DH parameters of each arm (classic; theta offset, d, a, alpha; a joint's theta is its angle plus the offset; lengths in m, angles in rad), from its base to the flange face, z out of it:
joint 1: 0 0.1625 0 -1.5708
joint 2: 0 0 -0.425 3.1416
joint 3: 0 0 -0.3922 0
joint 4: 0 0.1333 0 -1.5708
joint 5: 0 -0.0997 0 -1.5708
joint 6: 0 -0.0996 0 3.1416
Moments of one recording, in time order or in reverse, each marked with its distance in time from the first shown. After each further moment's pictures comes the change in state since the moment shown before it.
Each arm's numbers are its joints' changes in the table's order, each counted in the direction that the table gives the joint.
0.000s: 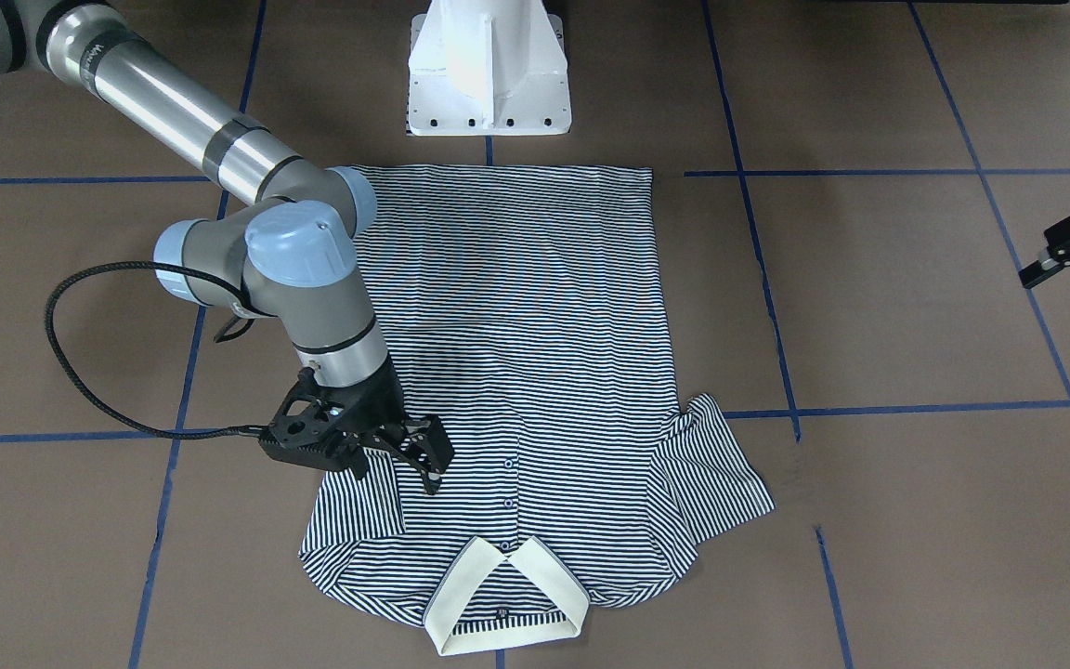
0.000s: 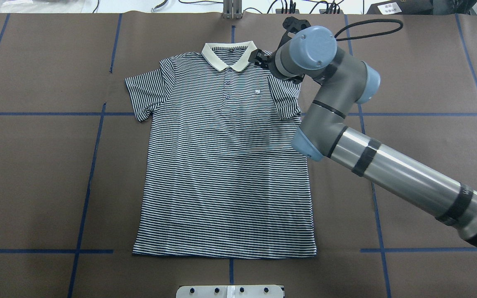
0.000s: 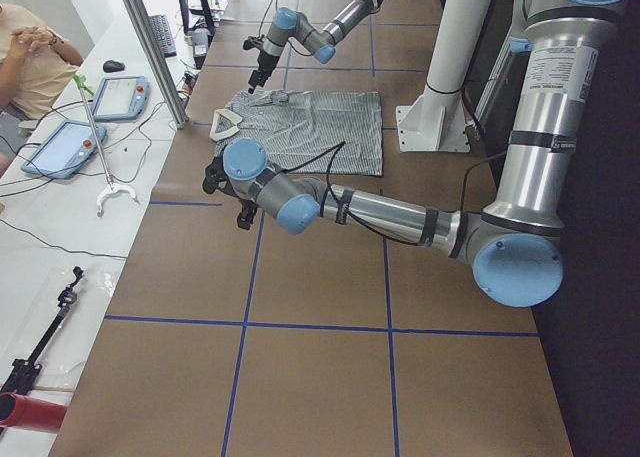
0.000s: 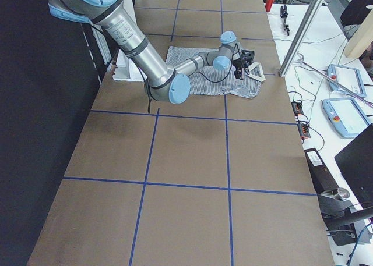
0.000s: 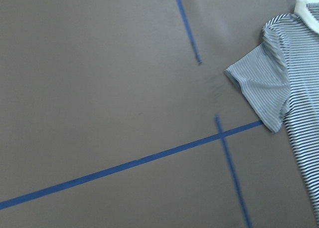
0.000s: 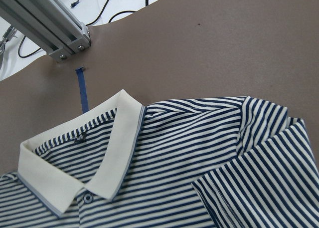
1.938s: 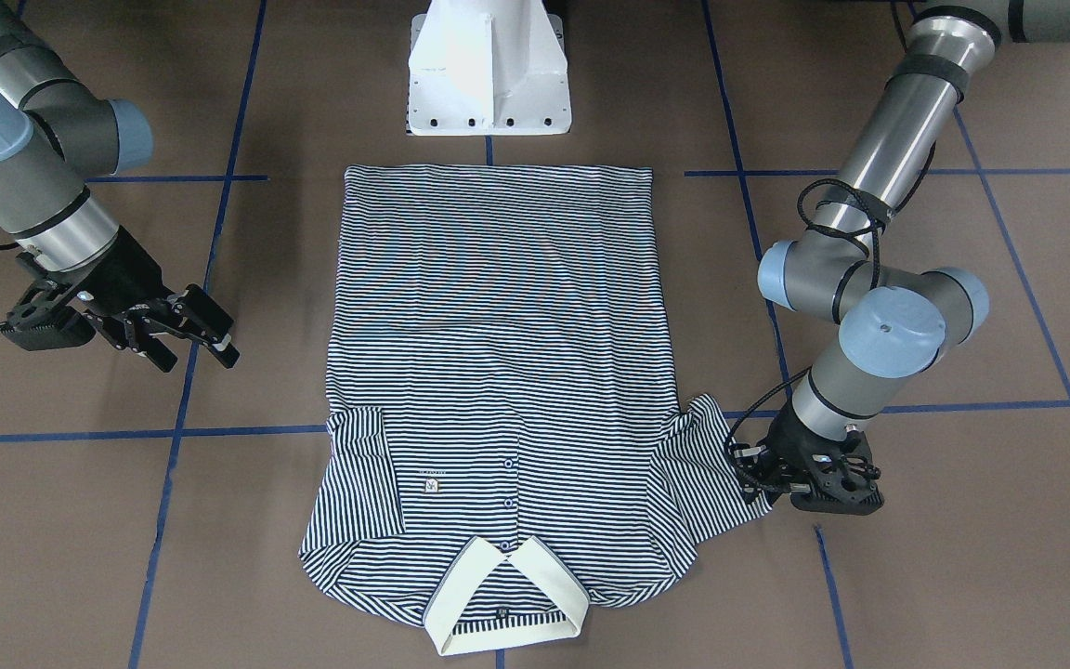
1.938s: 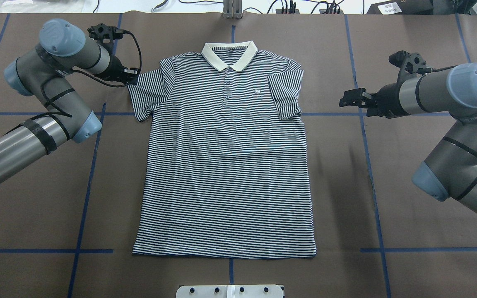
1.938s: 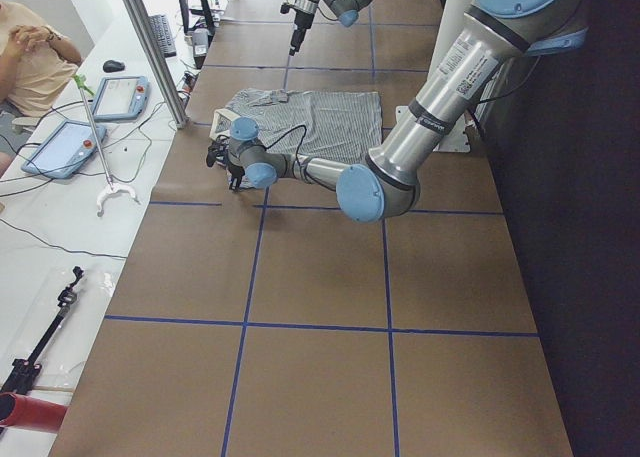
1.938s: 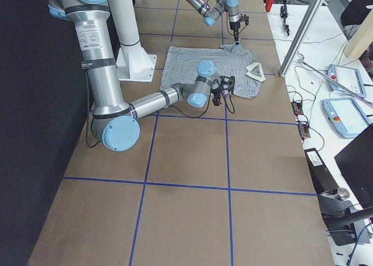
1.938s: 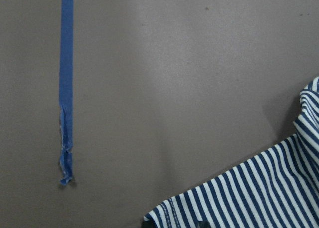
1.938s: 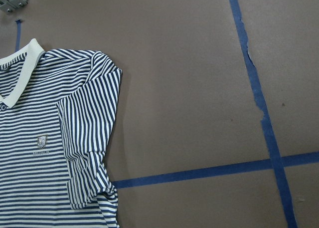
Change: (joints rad) left arm 0.434 0.484 0.619 -0.297 -0.622 0.414; right arm 0.104 0.534 0.395 0.196 -0.247 0.156
